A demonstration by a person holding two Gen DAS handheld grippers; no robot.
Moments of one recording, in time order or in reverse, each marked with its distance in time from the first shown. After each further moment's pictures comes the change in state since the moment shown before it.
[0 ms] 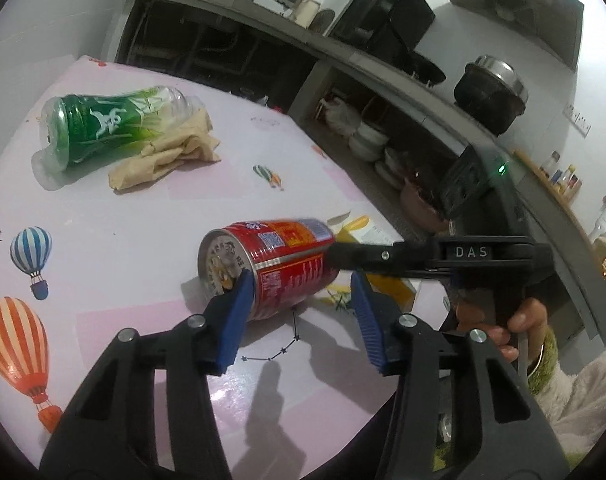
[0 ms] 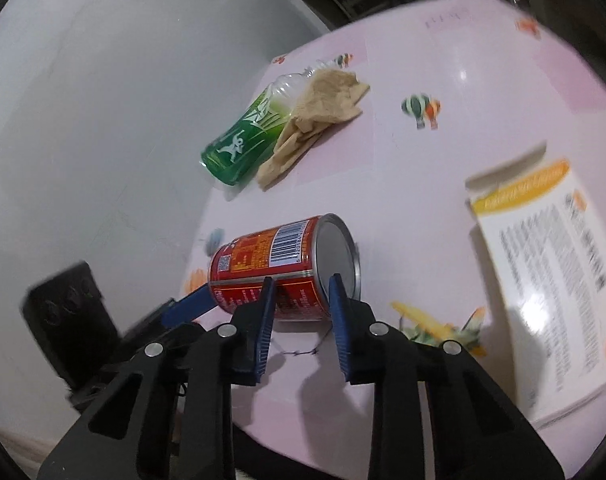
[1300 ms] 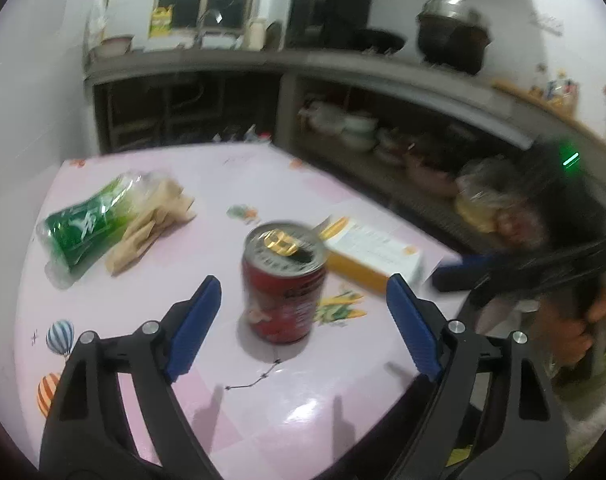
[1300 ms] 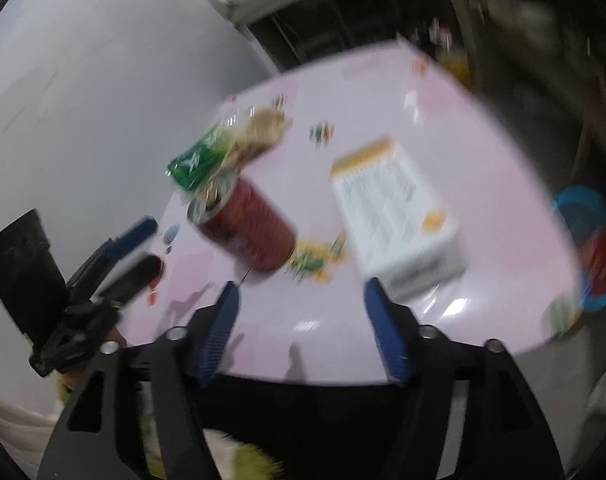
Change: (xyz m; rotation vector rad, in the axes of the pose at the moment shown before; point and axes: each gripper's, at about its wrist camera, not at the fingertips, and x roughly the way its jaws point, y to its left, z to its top) left arm 0.008 -0.083 0.000 0.339 -0.007 0.172; right arm -0.115 -0.003 -0.072 -0.095 -0.207 -0.298
